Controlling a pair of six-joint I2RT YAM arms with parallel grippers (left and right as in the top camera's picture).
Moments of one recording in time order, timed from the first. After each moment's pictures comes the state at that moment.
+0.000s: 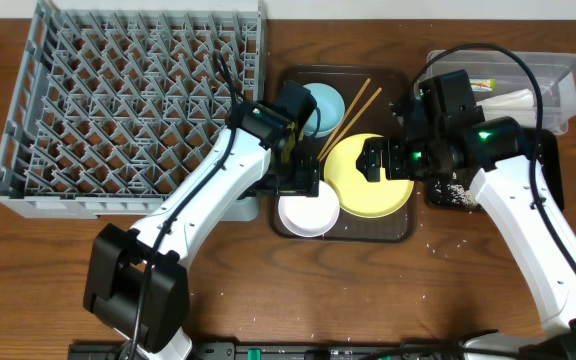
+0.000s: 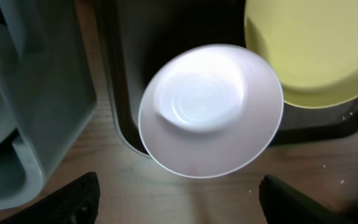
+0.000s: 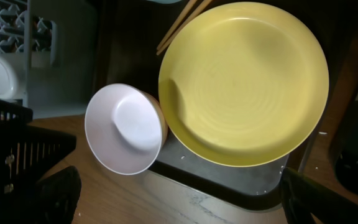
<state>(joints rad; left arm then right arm) -0.54 1.79 1.50 -1.17 0.16 -0.48 0.28 1.51 1.34 -1.00 -0.29 0.26</state>
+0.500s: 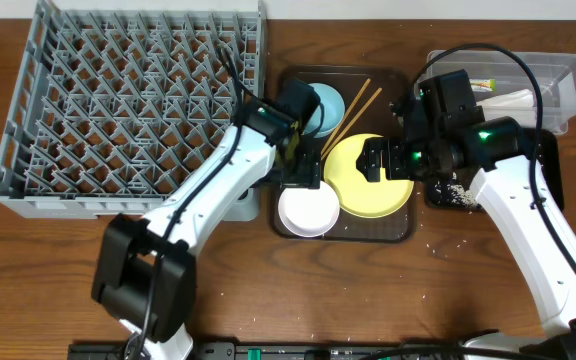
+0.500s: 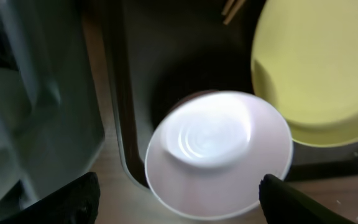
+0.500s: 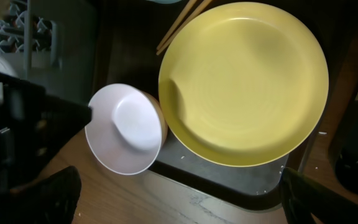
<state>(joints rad) -0.54 1.84 1.50 -1.08 0.09 -0.48 0.28 1.51 1.34 -1.00 -0.29 0.26</state>
